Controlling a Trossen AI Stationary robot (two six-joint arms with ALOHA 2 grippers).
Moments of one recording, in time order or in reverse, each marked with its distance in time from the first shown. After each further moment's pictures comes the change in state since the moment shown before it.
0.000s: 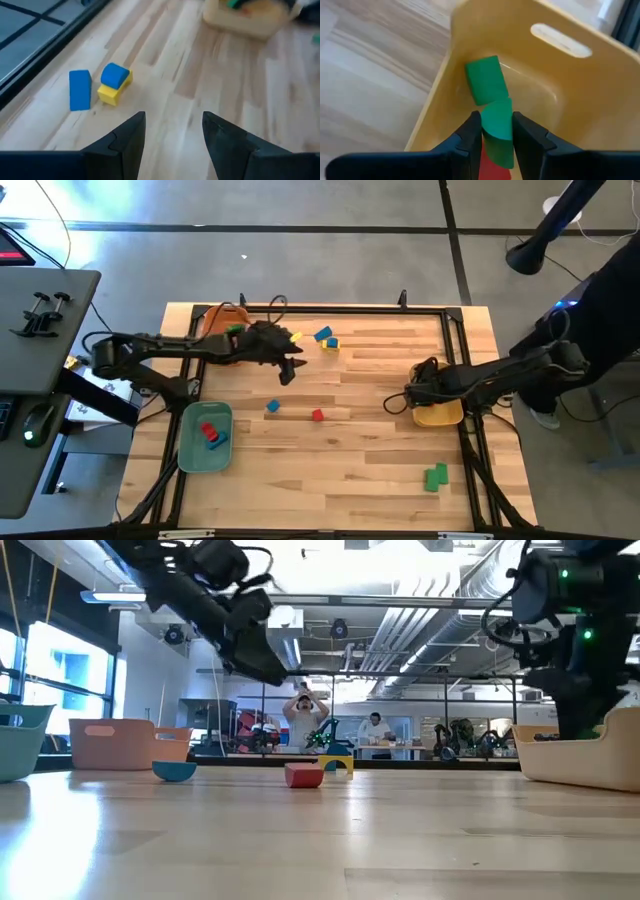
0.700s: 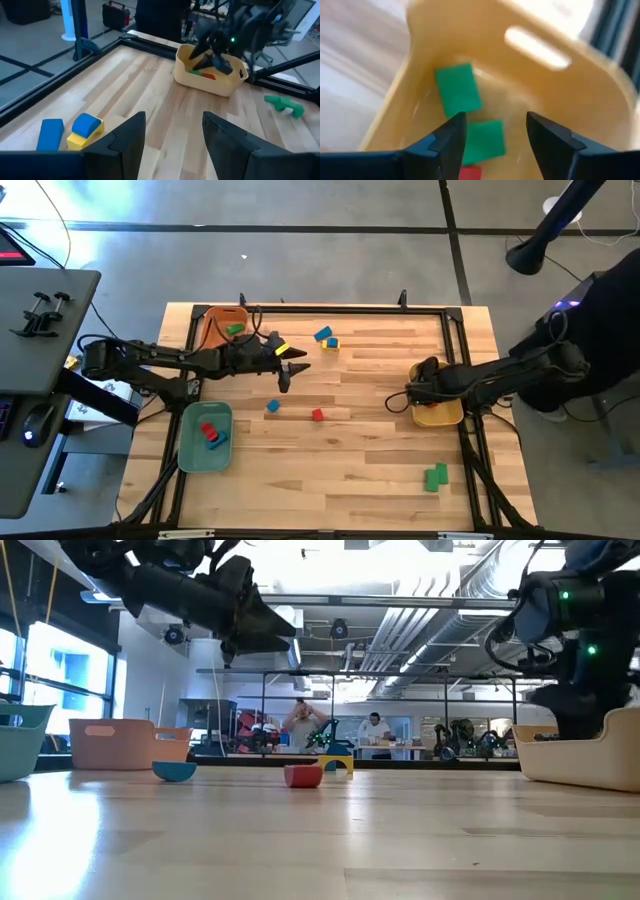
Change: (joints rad) left arm -0.115 -0.083 -0.179 0.432 -0.070 -0.111; right arm -0.030 -0.002 -0.040 -0.009 0.087 -0.080
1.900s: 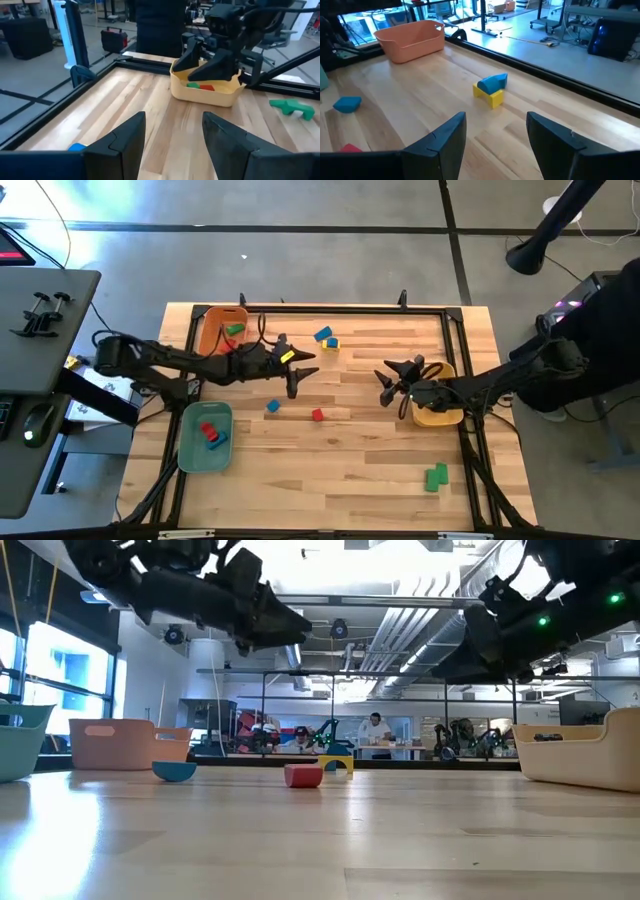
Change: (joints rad) left arm -0.065 0.124 0.001 0.221 -0.064 0.115; right arm 0.110 -0.003 -0.246 1.460 0.366 -0.732
